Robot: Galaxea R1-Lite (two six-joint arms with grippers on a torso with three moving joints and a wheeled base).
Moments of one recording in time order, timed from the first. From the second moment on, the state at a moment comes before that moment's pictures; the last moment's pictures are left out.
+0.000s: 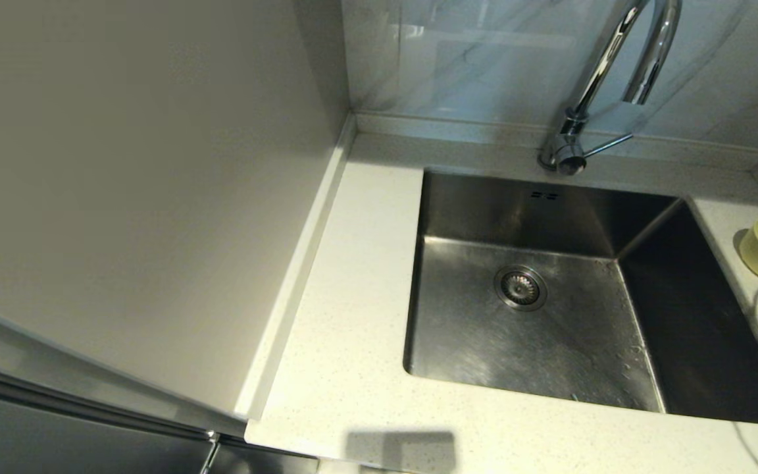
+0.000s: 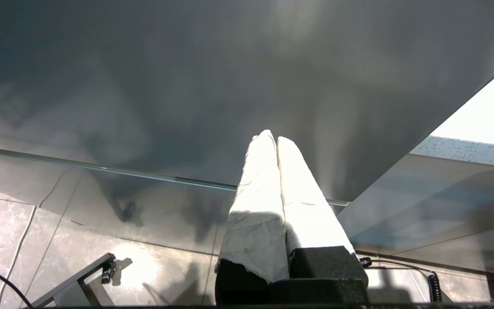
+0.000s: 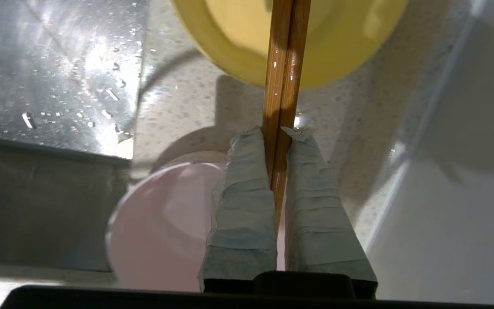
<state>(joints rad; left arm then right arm) 0.00 0.00 0.00 0.00 0.02 -0.03 -0.79 1.87 -1.71 0.71 0.39 -0.65</state>
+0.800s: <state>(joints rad) 0.00 0.00 0.00 0.00 0.02 -0.03 -0.75 1.88 -1.70 0.71 0.35 -0.53</state>
